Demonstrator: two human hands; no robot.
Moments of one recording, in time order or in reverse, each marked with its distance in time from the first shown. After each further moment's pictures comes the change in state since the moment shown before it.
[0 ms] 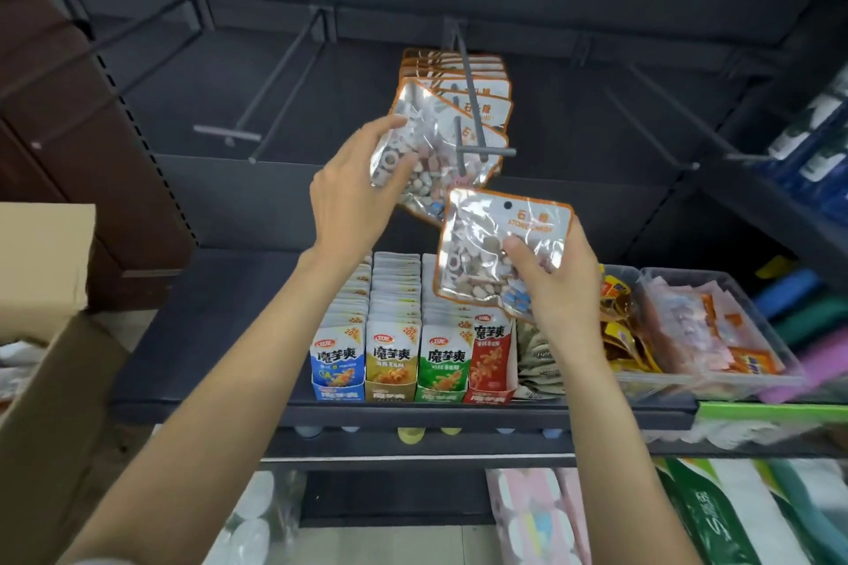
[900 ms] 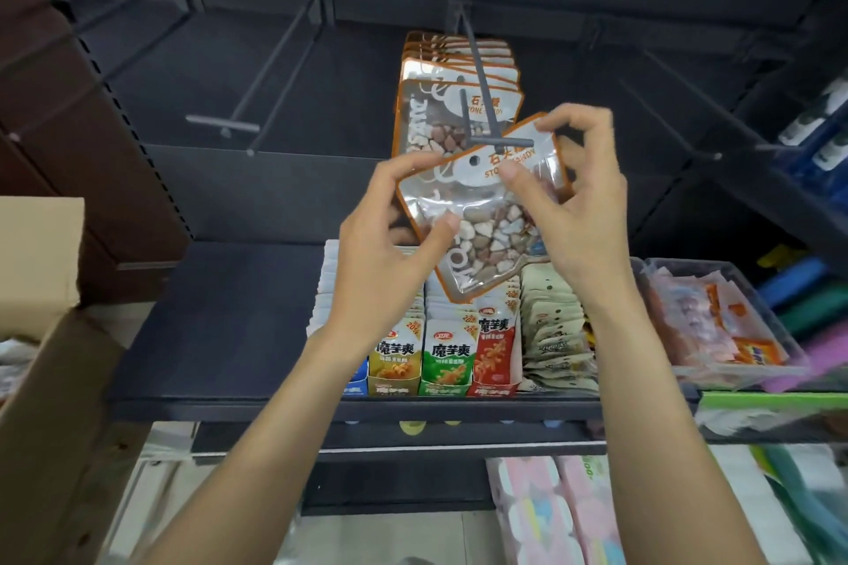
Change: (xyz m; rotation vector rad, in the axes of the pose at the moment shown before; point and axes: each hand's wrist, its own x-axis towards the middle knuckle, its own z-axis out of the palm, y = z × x) left_hand -0.049 0.058 -0.032 -0.588 -0.189 -0.197; right_hand 0.032 -0.050 0.002 -0.001 -0.110 -0.425
